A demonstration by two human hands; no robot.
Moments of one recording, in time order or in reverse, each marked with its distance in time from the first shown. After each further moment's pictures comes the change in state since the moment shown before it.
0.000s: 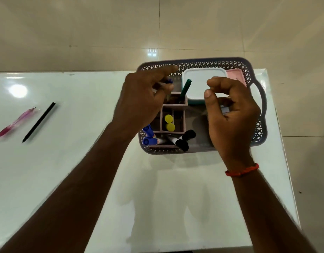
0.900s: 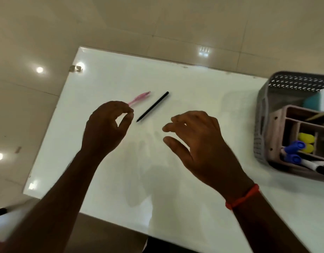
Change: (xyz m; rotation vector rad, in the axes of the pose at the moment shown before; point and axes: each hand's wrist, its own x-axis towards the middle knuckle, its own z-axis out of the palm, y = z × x) left_hand -0.177 -0.226 -0.244 0.406 0.184 -0.339; right_hand -0.106 -0.187 0.192 -0.159 -0.891 -0.349
